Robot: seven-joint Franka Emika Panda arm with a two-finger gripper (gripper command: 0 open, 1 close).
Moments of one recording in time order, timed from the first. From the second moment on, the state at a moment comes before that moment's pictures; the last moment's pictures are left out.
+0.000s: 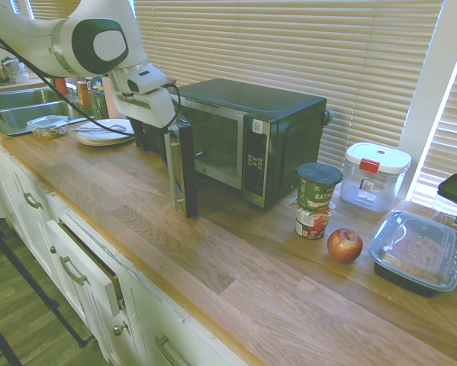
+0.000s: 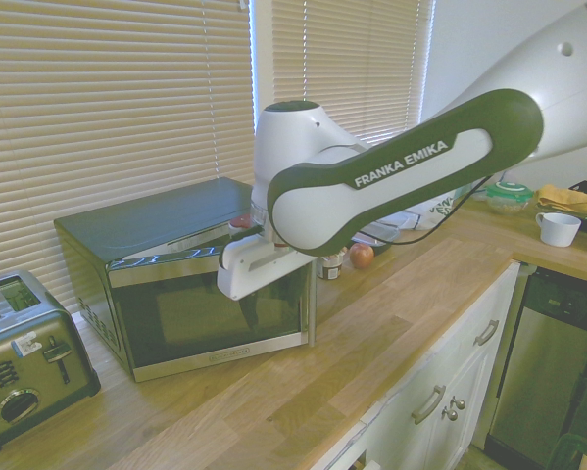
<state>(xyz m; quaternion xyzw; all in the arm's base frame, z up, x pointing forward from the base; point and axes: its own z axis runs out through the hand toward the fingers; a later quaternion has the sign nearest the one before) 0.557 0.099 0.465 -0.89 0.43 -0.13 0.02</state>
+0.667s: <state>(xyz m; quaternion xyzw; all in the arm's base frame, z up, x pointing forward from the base) 0.670 0.063 0.475 -0.87 0.47 -0.15 0.02</state>
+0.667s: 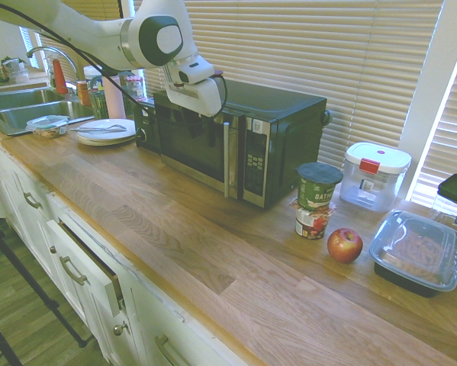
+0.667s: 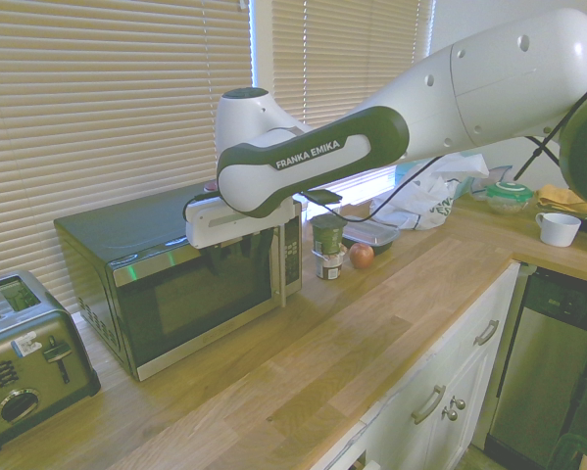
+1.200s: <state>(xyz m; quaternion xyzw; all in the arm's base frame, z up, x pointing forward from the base) 0.645 0.052 0.452 -0.89 0.44 -0.11 0.03</state>
